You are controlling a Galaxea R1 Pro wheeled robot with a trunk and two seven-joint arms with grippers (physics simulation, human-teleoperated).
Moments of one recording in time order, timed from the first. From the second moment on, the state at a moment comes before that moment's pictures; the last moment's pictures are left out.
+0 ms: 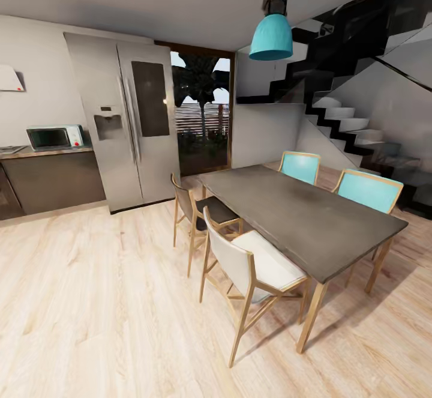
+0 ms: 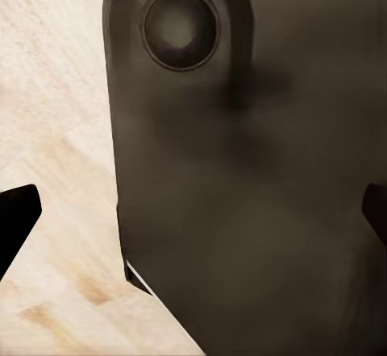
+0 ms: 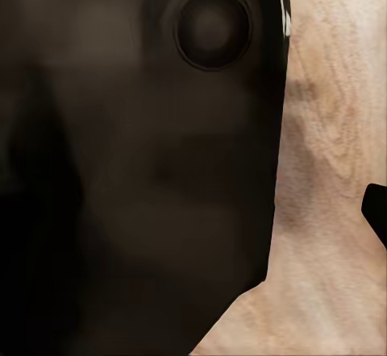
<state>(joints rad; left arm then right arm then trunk) 0.00 0.00 0.00 0.00 0.00 0.00 0.00 0.00 0.00 0.00 0.00 0.00 0.00 0.00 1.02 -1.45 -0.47</state>
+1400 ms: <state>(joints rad) 0.00 0.00 0.01 -0.04 0.15 -0.05 0.00 0.00 0.01 0.01 0.00 0.00 -0.04 0.00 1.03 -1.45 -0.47</state>
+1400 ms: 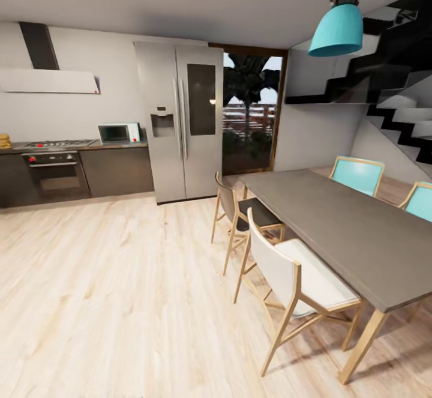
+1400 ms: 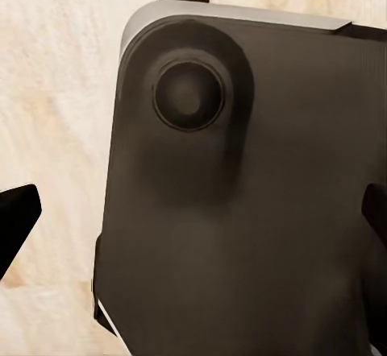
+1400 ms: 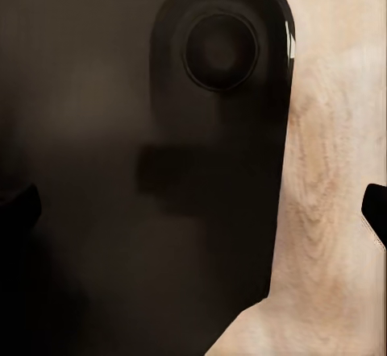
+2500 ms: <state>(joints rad) 0.00 0.00 0.01 -0.04 0.15 -0.05 0.00 0.00 0.00 0.01 0.00 0.00 -0.04 0.00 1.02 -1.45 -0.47</state>
